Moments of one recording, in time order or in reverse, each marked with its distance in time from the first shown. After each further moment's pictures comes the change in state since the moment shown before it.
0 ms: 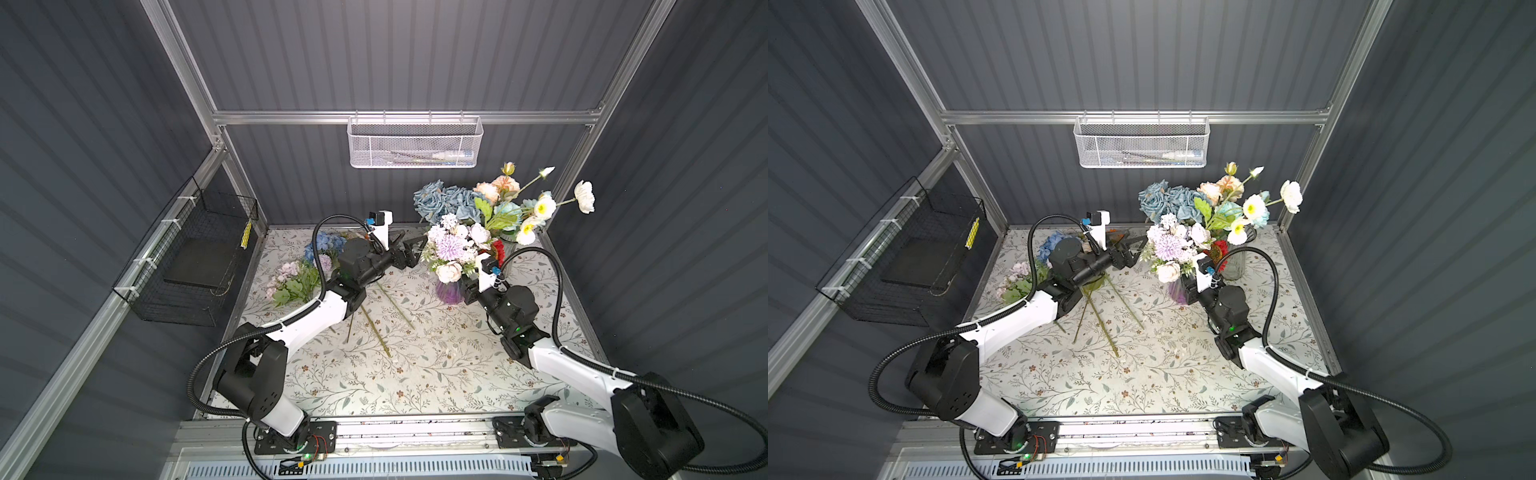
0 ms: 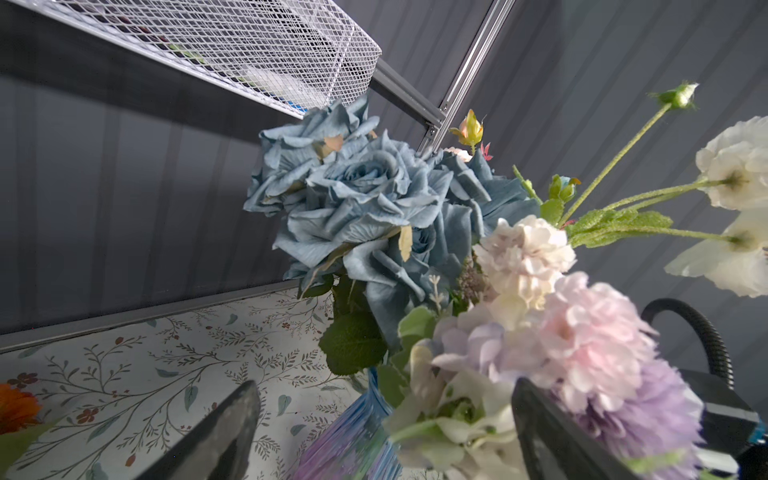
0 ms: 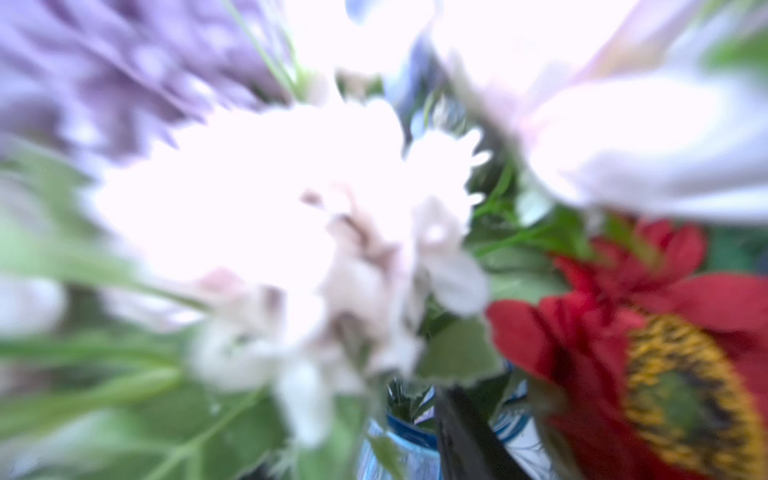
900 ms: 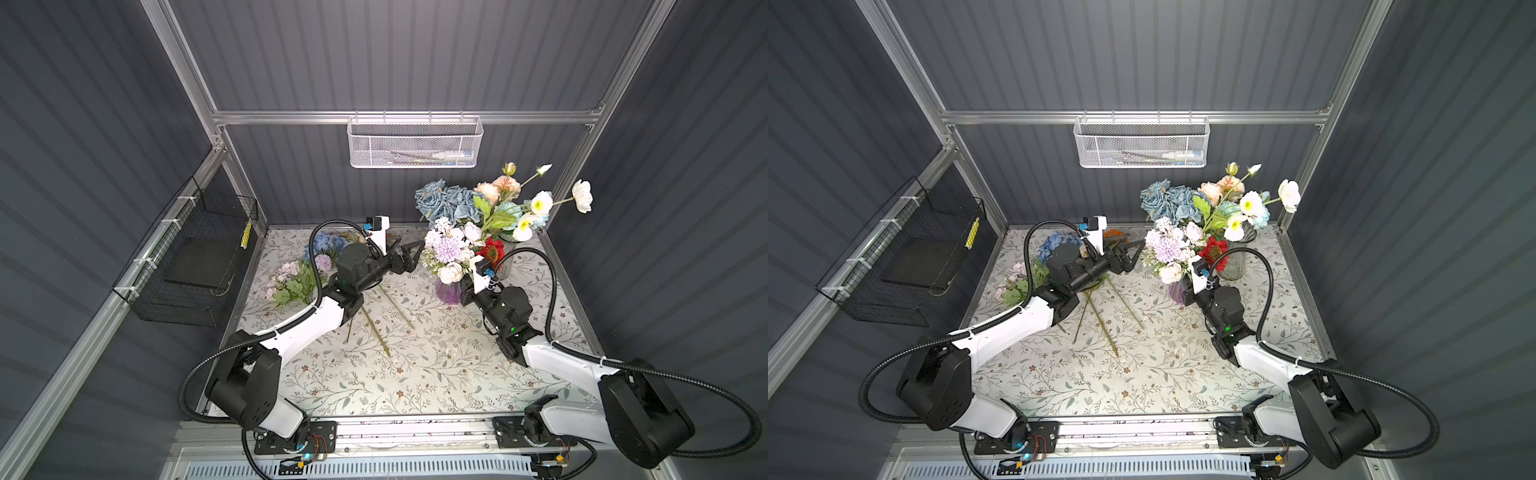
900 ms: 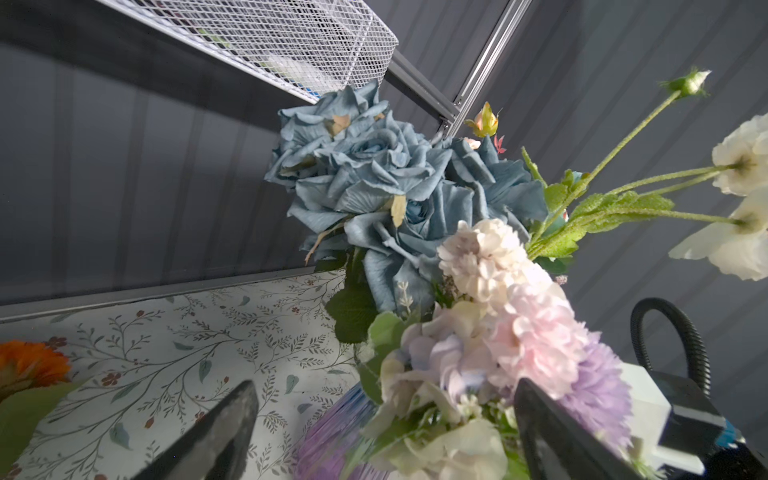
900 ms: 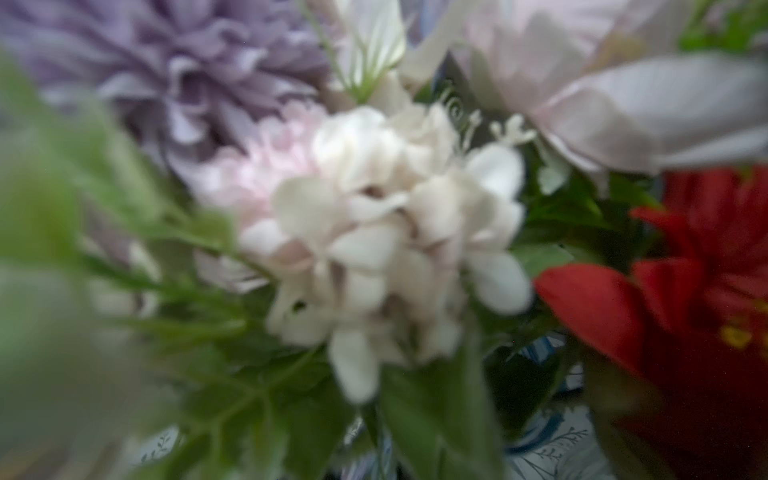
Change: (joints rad) left arm -0.010 -0.073 -0.064 -0.051 -0.066 -0.006; right arm 0.008 0.085 -0.018 0.069 0.017 -0.015
